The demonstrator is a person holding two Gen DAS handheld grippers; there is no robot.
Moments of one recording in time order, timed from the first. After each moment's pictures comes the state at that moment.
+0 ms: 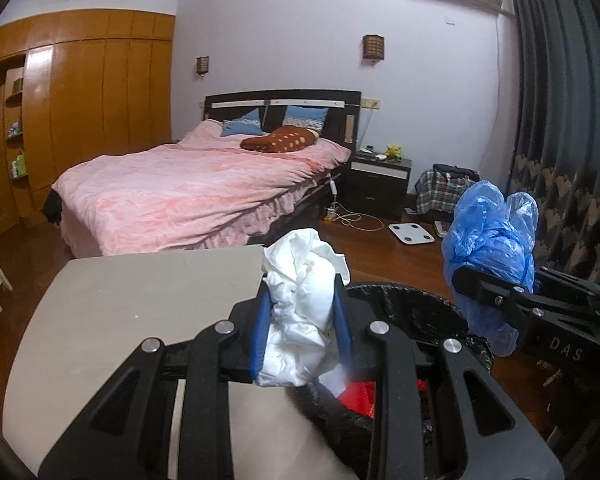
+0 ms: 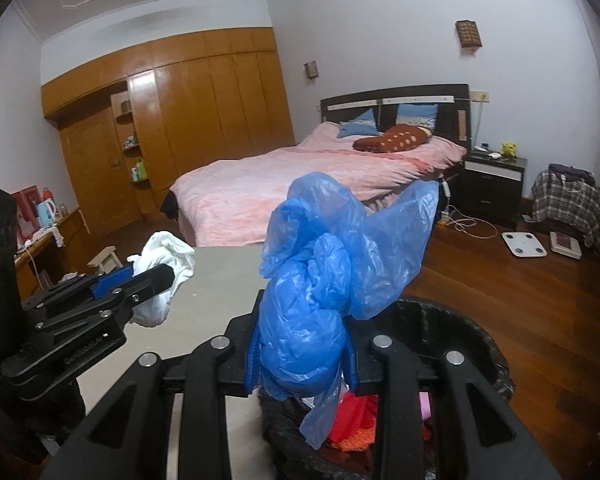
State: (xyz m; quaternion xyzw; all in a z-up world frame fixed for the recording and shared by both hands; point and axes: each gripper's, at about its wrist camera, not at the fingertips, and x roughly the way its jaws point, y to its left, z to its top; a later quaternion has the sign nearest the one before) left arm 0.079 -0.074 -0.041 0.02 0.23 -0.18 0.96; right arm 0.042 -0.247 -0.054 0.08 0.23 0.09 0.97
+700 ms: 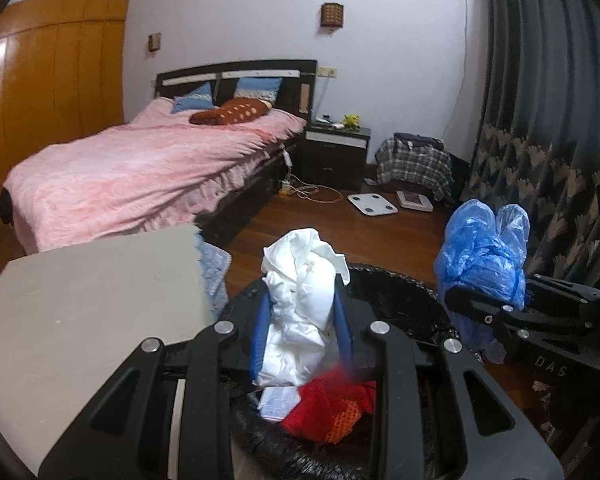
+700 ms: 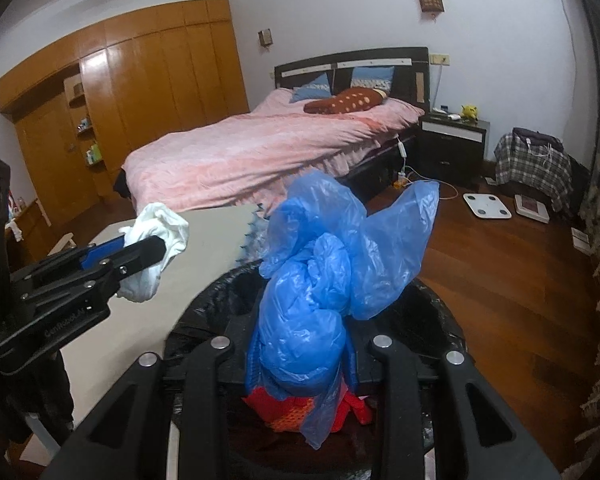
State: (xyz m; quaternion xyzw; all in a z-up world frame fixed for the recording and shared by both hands) left arm 0.143 -0.146 -0.097 0.04 0.27 -0.26 0.93; right arm 0.077 -0.309 -0.115 0.08 0.30 0.02 0.95
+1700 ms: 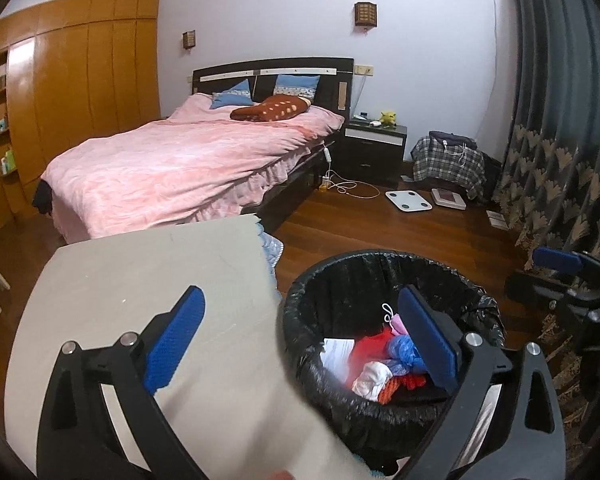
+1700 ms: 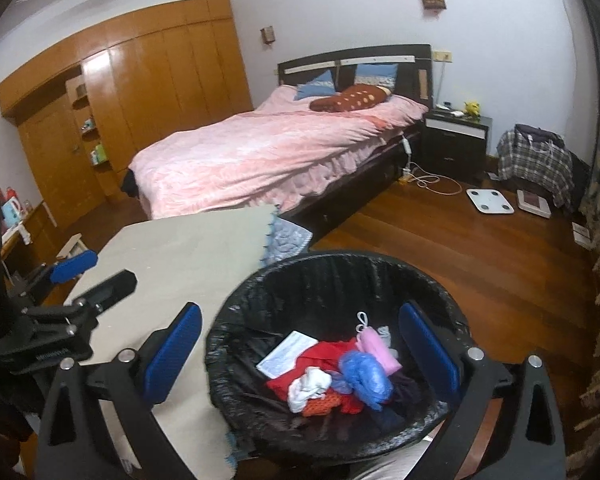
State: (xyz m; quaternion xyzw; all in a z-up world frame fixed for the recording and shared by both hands) left arm 0.104 -0.076 -0.062 0.05 0.28 -0.18 0.94; right arm 0.050 -0.279 -0.063 0.09 0.30 0.03 0.95
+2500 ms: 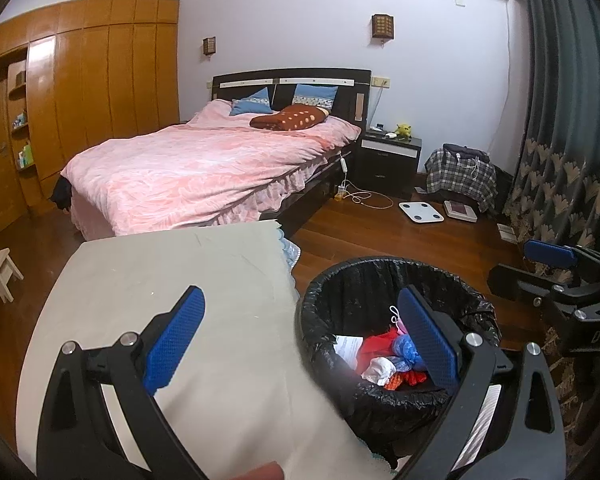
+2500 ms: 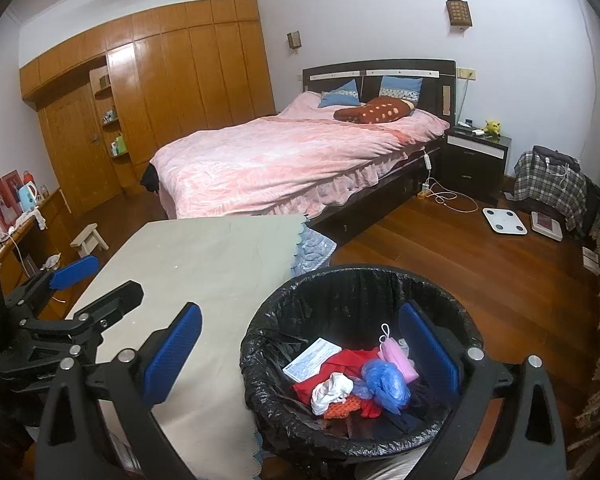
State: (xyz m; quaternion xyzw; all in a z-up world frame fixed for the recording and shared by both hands) left arm 0.071 -0.055 -0.039 0.03 0.26 -0.15 0.95; right arm 0.040 -0.253 -0.045 0.06 0.29 0.06 0.95
